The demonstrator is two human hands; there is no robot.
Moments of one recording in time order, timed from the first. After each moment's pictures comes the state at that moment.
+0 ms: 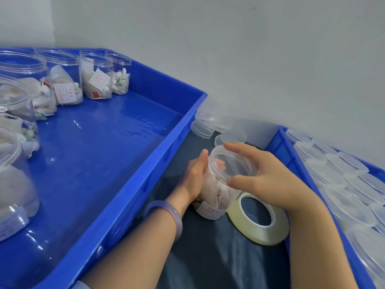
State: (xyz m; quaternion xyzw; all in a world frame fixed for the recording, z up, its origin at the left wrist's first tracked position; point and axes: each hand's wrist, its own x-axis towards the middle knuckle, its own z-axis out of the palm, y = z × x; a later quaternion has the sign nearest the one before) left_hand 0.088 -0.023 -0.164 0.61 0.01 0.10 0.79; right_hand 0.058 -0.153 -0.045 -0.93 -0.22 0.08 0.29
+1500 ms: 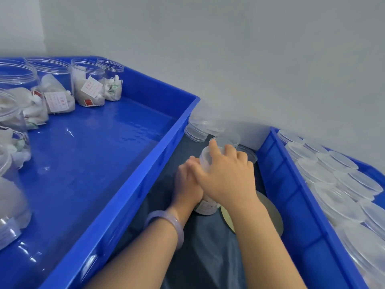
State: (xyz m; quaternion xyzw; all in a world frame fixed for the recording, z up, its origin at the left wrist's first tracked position) left_hand 0.095 -0.031 -0.175 0.73 0.09 0.25 0.63; right_hand 0.060 -0.099 -0.082 -0.98 -0.13 -0.13 0.03
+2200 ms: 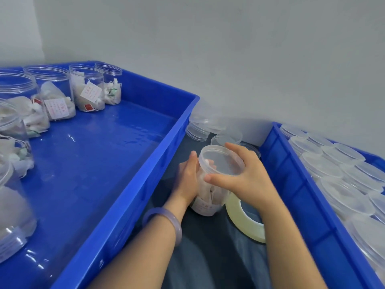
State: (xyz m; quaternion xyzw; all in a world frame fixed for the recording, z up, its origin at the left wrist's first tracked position) left_hand 0.096 -0.021 -0.173 0.60 0.06 0.16 0.79; right_hand 0.071 -0.144 -0.091 -0.88 -0.16 -0.04 0.44
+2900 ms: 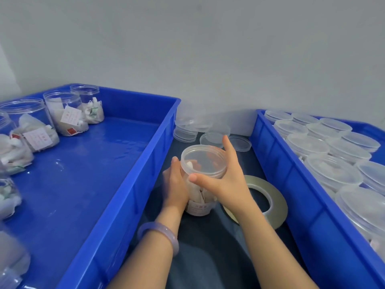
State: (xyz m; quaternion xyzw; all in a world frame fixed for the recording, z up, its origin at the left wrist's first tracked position) left_hand 0.090 -0.022 -0.172 0.63 0.09 0.23 0.74; right_hand 0.072 -0.132 -0.129 -0.77 -0.14 -0.07 0.62
